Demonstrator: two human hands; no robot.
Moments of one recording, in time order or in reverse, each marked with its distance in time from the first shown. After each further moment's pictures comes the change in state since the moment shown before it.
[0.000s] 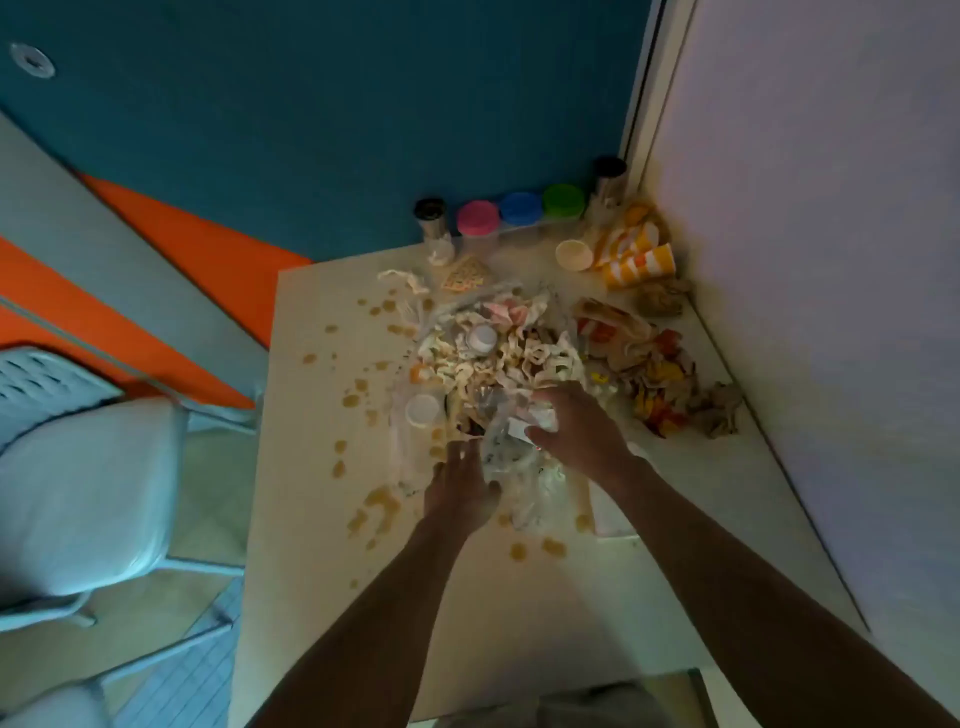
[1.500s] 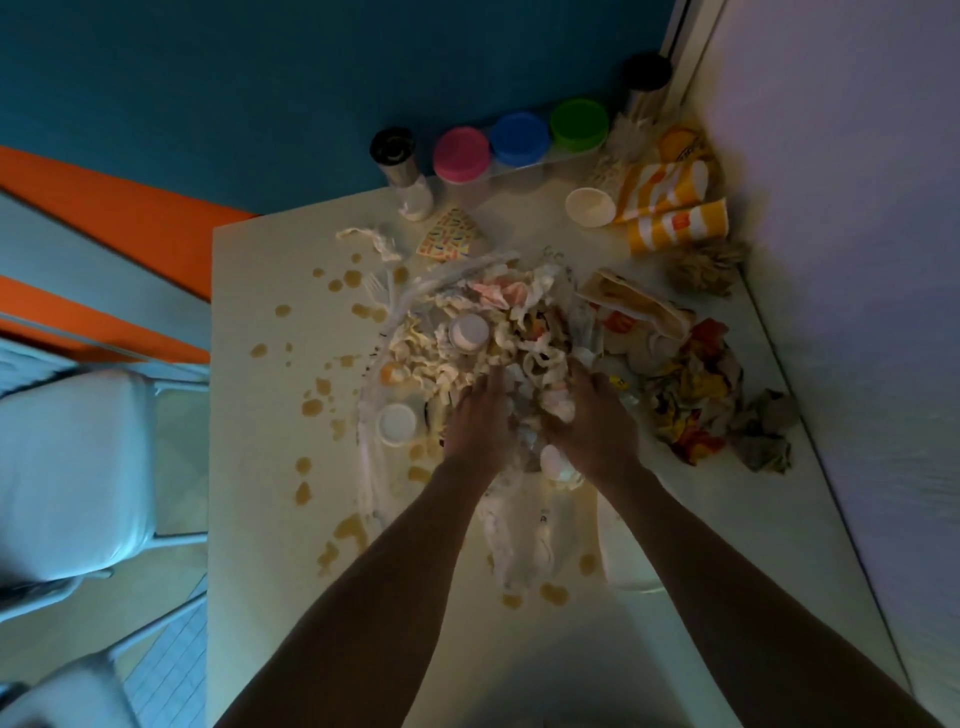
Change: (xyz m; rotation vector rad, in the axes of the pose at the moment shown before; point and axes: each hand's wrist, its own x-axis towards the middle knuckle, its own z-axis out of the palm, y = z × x) left_hand 0.133 0.048 -0.013 -0.006 0.111 0.122; right_hand 0.078 0.047 0.028 0.012 0.039 0.245
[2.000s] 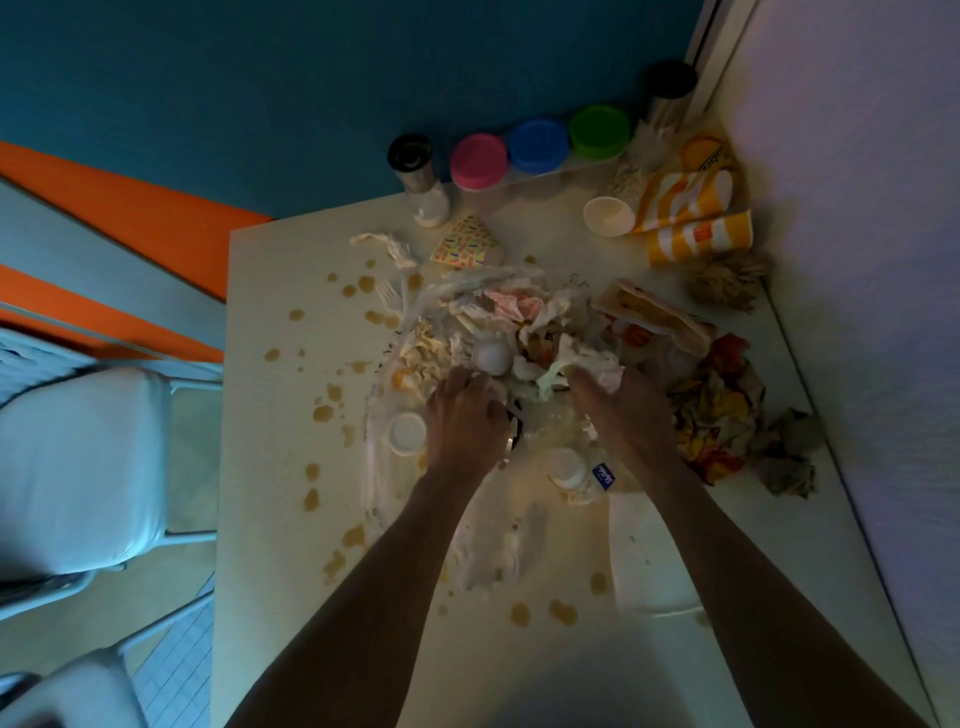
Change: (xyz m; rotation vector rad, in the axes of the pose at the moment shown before) left_hand -0.001 -0.012 -0.022 -0.097 0.237 -0.034; right_hand 0.020 0.003 -0.024 0.371 0.039 0.274
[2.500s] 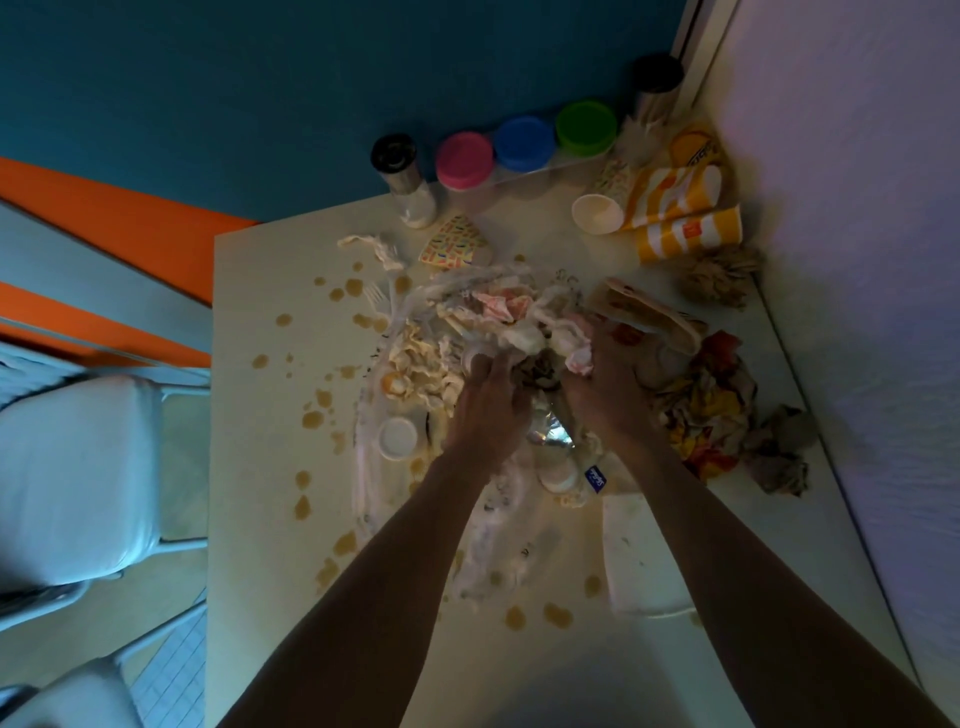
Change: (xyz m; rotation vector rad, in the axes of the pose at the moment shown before) left_hand 0.025 0.026 0.011 -0.127 -0.168 0.047; right_hand 0.014 -0.037 -0.002 0.103 -0.082 -0.271
